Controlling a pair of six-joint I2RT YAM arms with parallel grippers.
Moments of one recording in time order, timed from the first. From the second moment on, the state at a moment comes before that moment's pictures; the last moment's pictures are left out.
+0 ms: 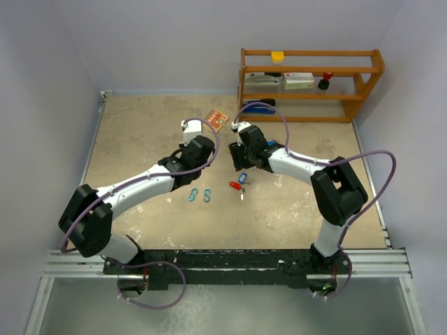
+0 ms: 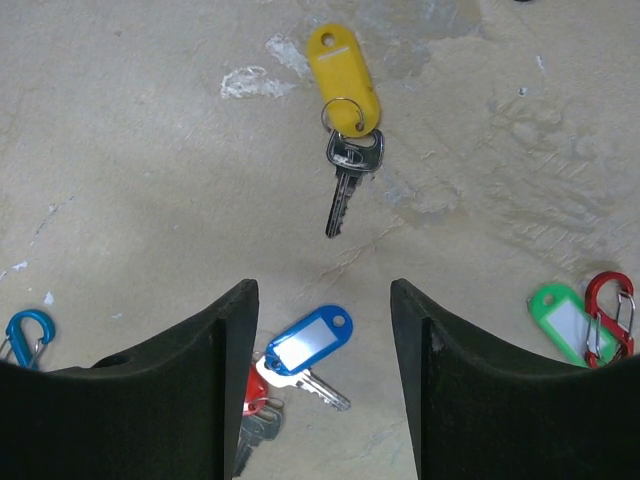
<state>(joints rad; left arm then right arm) -0.74 1.48 1.01 -0.24 -0.63 -0.59 0.61 1.78 1.14 -0.21 0.09 0.17</state>
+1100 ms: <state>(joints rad) -0.67 1.42 0.90 -0.20 -0.56 -0.59 0.68 1.74 1.02 -0.17 0.04 0.19</state>
